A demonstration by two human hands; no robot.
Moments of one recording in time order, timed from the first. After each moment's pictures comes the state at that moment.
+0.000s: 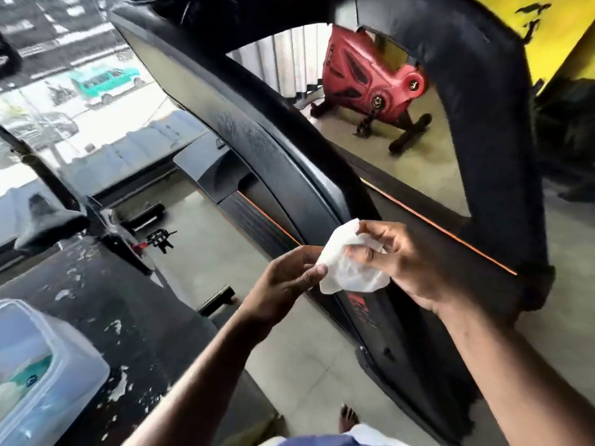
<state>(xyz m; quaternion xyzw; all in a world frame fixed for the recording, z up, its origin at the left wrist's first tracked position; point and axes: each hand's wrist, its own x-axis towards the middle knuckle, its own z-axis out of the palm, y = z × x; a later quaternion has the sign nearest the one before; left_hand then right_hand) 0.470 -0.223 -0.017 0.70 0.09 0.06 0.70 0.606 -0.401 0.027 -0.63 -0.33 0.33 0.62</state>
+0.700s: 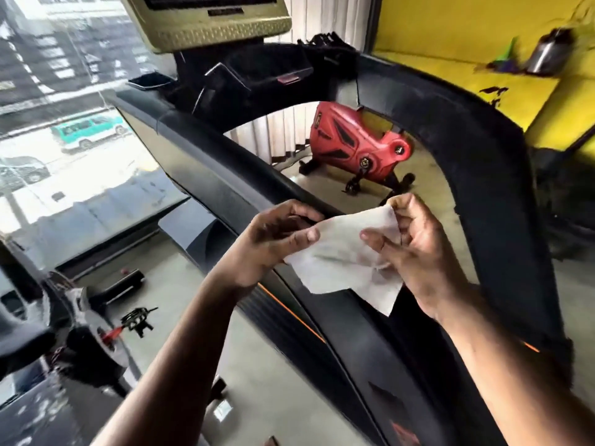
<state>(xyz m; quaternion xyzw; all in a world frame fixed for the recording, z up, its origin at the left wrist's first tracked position) 0.639 0.014 0.084 0.72 -0.08 0.08 0.68 0.725 -0.214 0.094 -0.70 -0.23 0.08 0.67</state>
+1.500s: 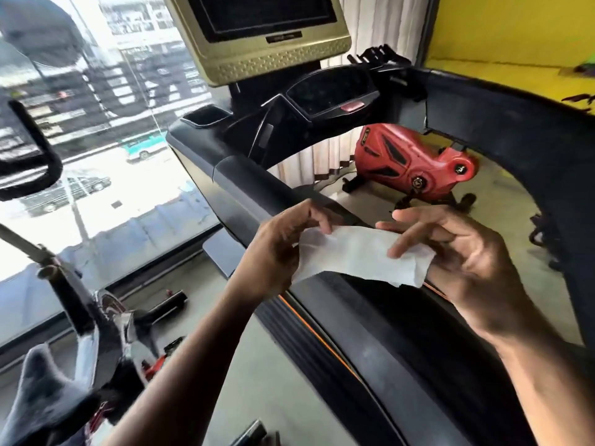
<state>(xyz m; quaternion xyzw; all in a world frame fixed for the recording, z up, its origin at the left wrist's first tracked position) 0.717 0.169 0.106 0.85 -0.11 0.25 0.45 0.808 -0.076 0.120 -0.62 -0.40 0.08 0.67</state>
